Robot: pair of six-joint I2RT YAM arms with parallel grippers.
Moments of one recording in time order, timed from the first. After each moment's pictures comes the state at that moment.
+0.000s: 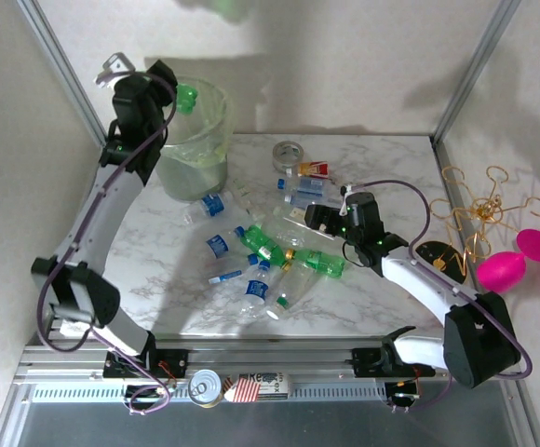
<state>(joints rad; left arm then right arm) -0.18 1.64 1.74 -0.11 -0.40 -0.59 0.46 1.24 0.72 -0.04 -0.03 0.51</state>
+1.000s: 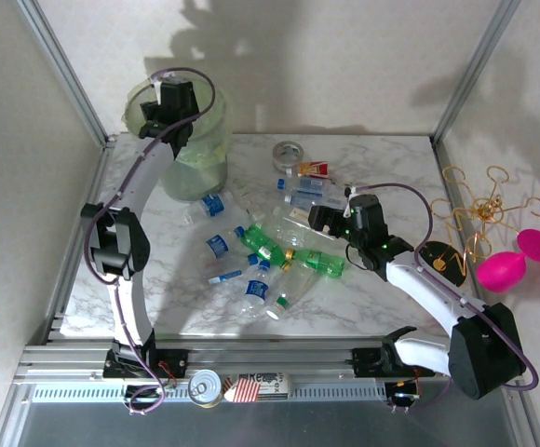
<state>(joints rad) -0.19 2.02 1.99 -0.37 -0.56 -0.25 0.46 1.18 0.71 -0.09 0.01 0.51</state>
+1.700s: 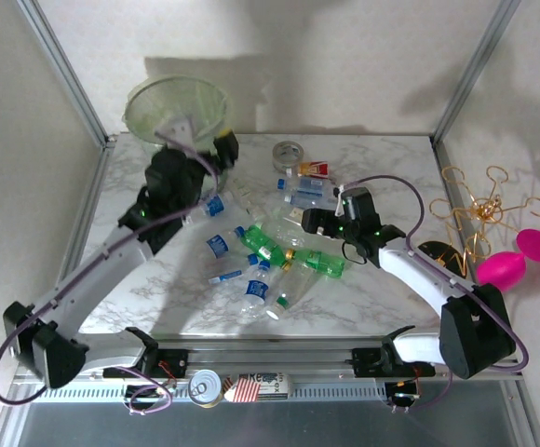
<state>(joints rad) -0.54 1.21 1.08 0.07 -0.34 -0.41 0.46 1.30 0.81 -0.23 -0.11 0.46</state>
